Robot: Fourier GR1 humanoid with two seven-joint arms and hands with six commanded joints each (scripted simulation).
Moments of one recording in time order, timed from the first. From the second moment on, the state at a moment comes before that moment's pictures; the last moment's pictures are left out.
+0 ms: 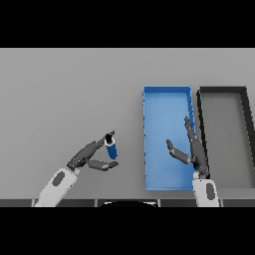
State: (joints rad) left arm -0.13 0.36 -0.53 -1.47 0.07 -0.16 -0.09; right arm 0.11 -0.14 0.08 -1.70 0.17 0.03 -0.09
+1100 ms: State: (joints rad) left arm -0.16 0.15 -0.55 -1.36 0.05 -0.11 -0.19; right arm 0.11 -0.15 0.07 -1.70 0.15 0.05 -0.10
